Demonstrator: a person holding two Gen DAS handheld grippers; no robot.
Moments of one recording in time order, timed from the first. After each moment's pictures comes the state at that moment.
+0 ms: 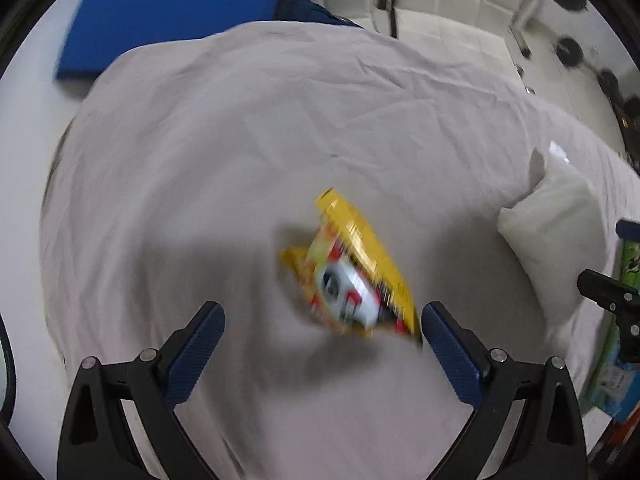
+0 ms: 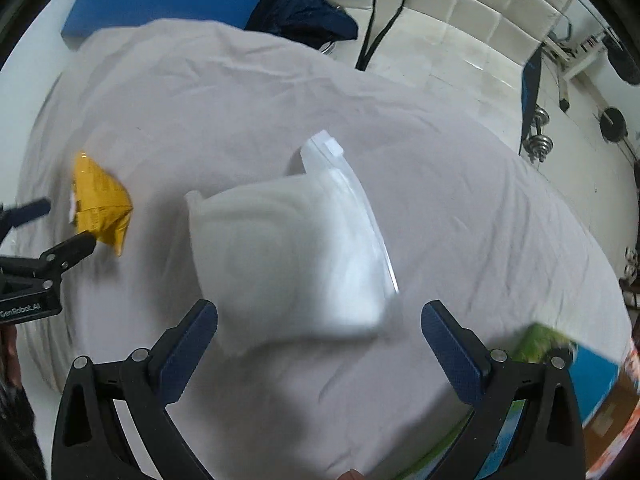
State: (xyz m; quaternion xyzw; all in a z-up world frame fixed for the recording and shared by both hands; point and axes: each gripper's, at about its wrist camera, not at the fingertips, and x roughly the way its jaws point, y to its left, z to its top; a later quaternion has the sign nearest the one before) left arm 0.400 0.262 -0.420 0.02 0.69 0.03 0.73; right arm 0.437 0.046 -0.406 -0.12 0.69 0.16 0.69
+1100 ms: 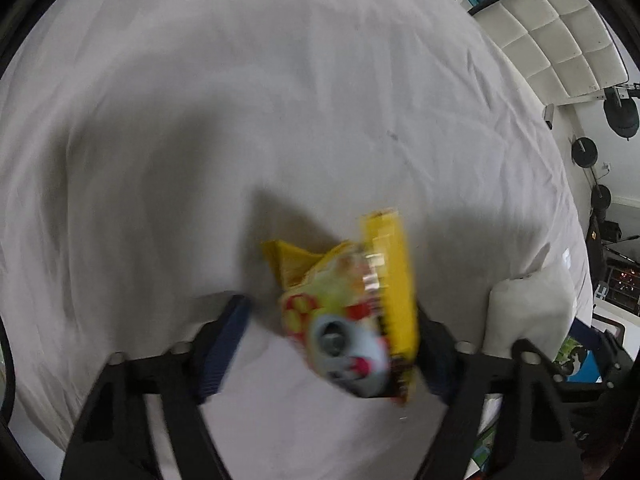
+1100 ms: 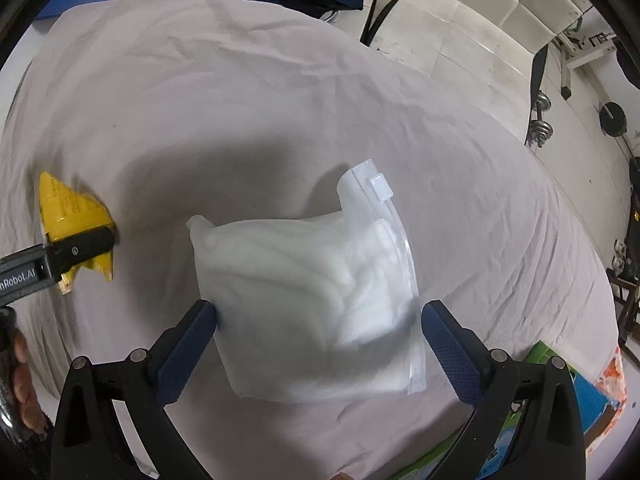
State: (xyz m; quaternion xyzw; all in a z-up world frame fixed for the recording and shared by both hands) left arm 0.394 0.326 -0.462 -0.25 0.73 0.07 0.64; right arm 0.470 0.084 -0.436 -0.14 0.74 0.13 0.64
